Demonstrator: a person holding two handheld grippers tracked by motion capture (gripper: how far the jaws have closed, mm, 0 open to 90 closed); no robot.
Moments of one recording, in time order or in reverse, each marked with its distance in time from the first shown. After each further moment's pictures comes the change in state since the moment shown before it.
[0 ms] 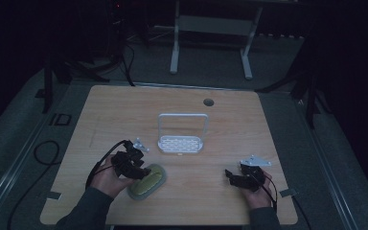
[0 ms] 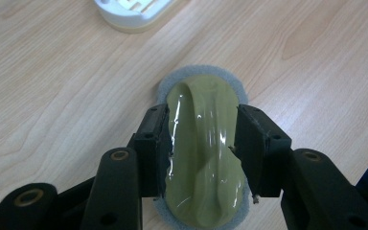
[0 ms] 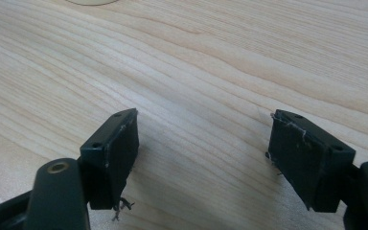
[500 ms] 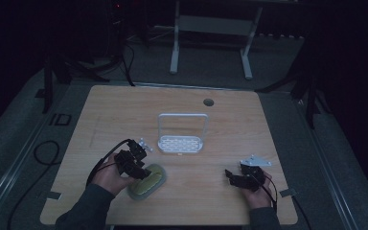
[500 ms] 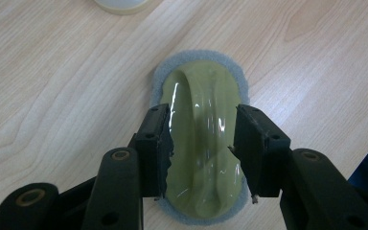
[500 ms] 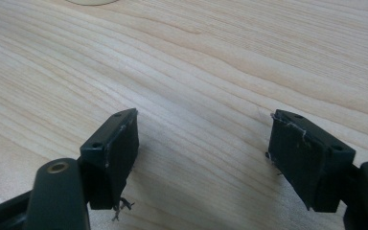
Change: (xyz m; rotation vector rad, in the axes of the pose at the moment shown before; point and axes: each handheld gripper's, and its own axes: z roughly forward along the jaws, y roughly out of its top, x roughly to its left) left arm 0.001 0.008 0.004 0.087 -0.016 0.001; right arm 0.000 0.000 0.000 0.000 0.000 0.000
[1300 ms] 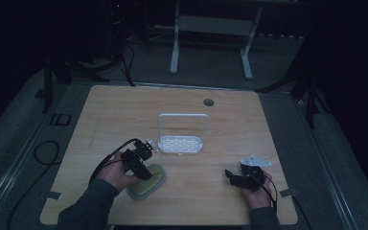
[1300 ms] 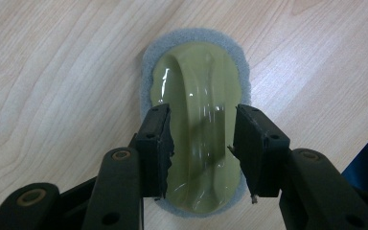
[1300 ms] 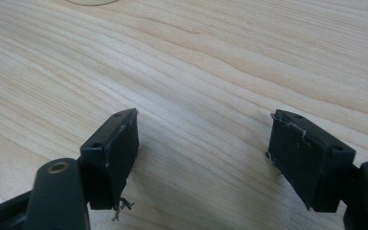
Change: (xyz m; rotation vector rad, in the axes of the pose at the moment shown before) left arm 0.000 0.015 0.014 0.148 -0.023 0.010; right arm 0.000 0.000 0.000 0.000 0.000 0.000
